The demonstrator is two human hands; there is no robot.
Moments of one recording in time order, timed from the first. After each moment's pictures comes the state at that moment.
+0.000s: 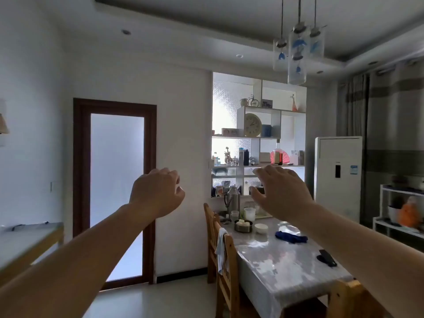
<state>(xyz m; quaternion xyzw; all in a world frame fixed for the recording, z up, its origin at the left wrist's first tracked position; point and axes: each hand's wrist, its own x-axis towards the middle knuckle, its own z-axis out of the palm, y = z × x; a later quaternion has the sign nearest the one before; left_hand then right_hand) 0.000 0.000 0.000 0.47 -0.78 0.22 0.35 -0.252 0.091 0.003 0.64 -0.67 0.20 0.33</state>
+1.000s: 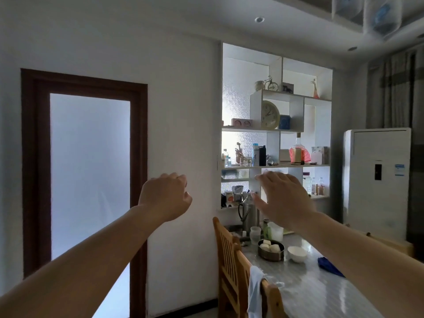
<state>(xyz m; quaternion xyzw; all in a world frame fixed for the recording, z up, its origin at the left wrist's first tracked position) -0.024 -0.545 -0.020 0.44 -0.80 0.25 0.33 -0.259 -0.440 -0.023 0.63 -0.69 0.19 0.31</state>
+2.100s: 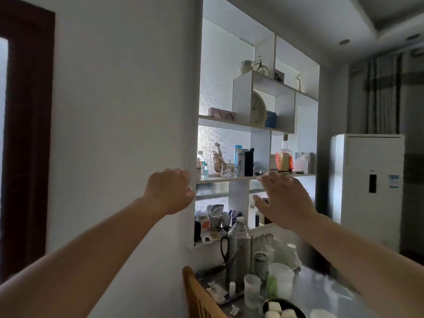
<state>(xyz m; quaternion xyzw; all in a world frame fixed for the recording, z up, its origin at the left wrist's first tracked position) -0.256 -1.148 -0.001 0.34 -0.84 0.24 0.35 -0.454 -0.978 -0.012 0.53 -0.76 0.14 0.35</state>
